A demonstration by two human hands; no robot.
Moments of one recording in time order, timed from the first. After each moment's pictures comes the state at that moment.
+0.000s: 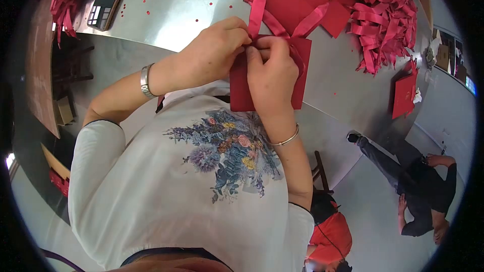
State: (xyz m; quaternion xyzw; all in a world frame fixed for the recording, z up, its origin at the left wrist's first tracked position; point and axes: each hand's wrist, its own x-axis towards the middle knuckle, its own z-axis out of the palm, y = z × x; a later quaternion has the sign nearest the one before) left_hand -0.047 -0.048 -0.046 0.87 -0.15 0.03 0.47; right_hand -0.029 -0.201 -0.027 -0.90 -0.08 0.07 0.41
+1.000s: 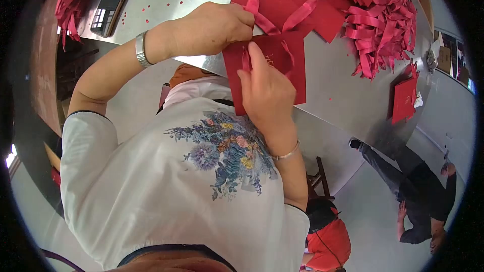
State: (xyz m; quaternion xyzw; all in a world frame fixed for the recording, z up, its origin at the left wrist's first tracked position) left_hand 0.008 -0.024 -0.026 0.91 -0.33 -0.03 0.25; right_hand -0.034 -0.226 -0.021 -0.90 -0.32 -0.03 0.30
